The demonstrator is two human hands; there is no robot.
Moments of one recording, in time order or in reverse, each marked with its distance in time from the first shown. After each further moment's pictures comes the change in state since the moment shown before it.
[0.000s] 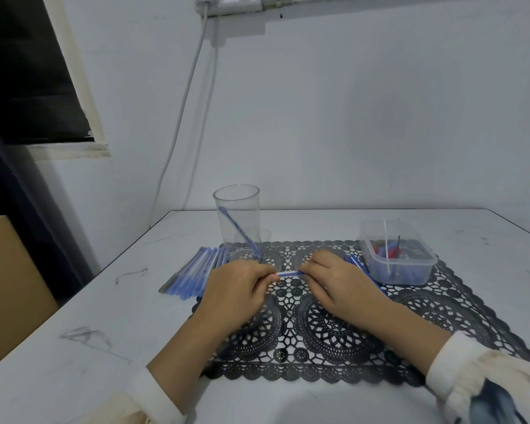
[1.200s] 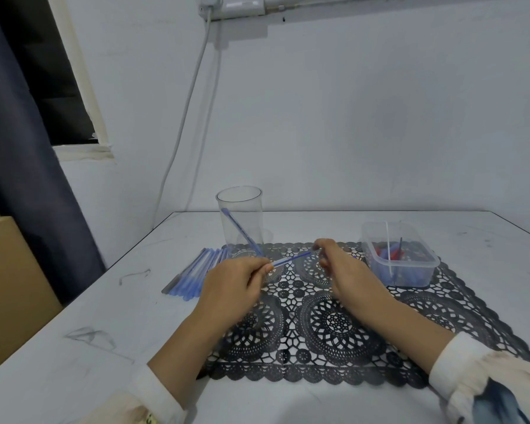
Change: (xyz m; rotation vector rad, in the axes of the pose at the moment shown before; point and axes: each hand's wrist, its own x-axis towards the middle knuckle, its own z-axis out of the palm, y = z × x) left_hand 0.001 -0.010 0.002 -0.142 0.078 -0.097; right_hand 0.000 0.016 0.004 0.193 -0.067 0.309
